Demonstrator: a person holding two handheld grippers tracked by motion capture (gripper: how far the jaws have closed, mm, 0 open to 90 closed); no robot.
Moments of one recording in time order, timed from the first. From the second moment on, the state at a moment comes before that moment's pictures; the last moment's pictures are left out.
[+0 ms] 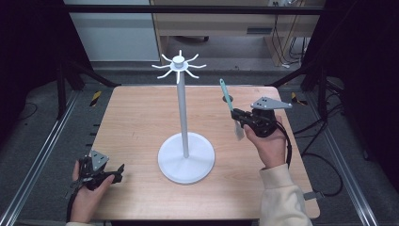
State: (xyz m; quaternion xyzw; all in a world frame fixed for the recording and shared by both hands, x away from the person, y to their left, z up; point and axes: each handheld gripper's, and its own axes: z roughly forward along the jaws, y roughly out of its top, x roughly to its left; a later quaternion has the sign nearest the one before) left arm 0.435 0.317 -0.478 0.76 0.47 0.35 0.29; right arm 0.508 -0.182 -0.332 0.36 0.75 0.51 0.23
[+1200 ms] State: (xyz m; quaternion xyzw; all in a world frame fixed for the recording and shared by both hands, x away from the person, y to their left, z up) left arm 0.439 0.314 -0.481 0.75 0.48 0.35 0.28; right arm 0.471 -0.176 -0.285 0.30 0.72 0.58 0.24
